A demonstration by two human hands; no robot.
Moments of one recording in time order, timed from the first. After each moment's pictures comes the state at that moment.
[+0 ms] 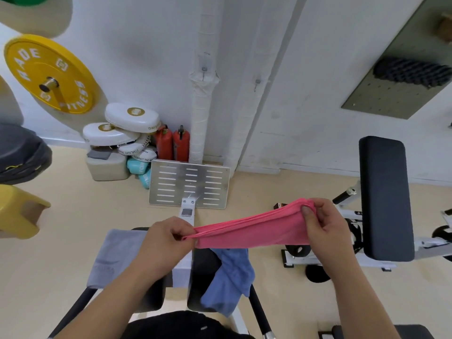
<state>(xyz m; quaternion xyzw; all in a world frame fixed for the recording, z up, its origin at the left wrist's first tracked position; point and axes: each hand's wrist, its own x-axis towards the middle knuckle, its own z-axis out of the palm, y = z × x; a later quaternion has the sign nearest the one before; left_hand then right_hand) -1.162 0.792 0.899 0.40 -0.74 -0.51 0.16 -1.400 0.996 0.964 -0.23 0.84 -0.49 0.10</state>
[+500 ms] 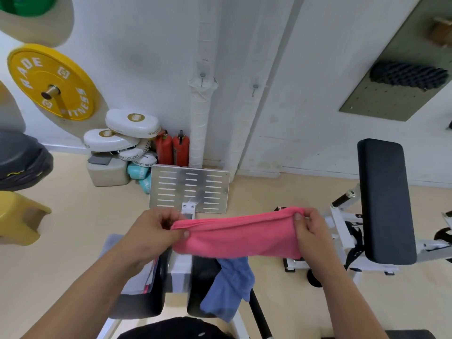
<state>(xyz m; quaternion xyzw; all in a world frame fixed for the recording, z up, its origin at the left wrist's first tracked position) -1.155 0.770 0.946 0.40 -0.67 -0.61 0.09 -1.401 0.990 0.942 -0.17 0.86 -0.46 0.17</state>
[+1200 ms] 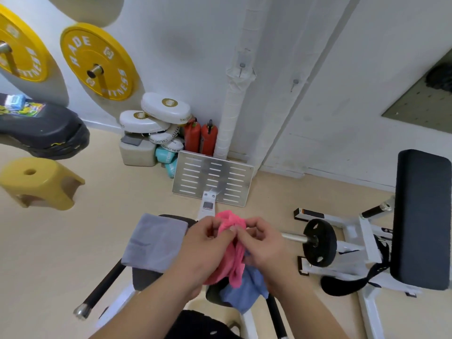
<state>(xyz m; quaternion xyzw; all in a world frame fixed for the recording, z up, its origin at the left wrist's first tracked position) -1.150 0.823 0.934 0.49 -0.51 -0.68 0.17 -1.276 0.903 0.924 -0.22 0.73 -0.52 0.39</state>
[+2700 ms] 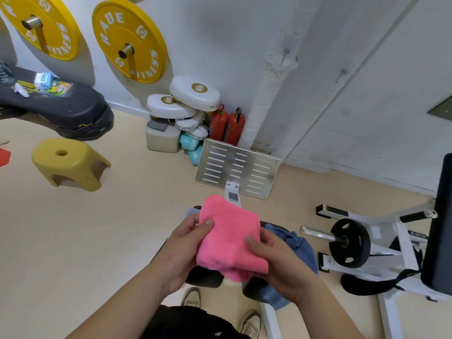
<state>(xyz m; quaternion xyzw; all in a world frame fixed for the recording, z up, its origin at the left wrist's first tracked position) -1.020 0.721 0.871 0.46 -0.33 -0.81 0.14 -1.203 0.837 0.883 -0.09 0.57 -0.50 0.64</state>
